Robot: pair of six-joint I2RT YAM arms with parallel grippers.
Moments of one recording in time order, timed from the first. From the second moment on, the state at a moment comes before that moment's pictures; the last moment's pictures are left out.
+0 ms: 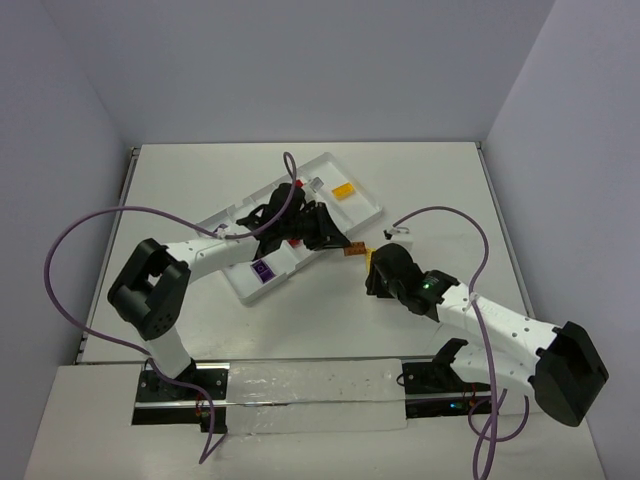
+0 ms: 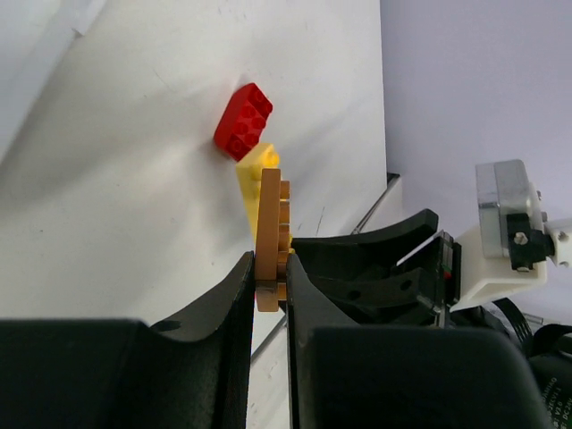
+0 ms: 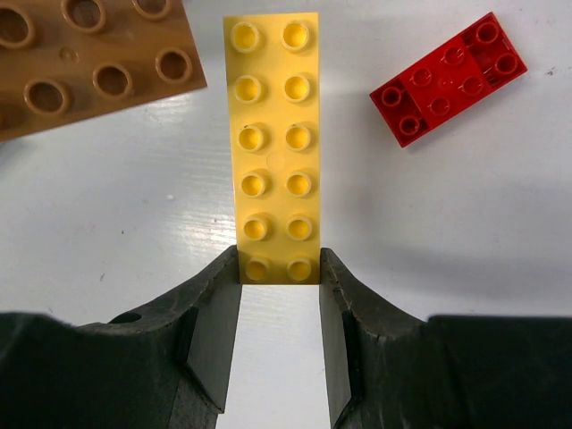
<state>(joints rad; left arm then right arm) -0.73 1.73 1.12 0.07 0.42 -0.93 0.73 1.03 0.57 -0.39 0.31 0.68</state>
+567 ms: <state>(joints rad) -0.65 1.62 1.10 0.03 0.36 -0.93 0.73 1.04 0.55 -0.41 0.34 0.73</state>
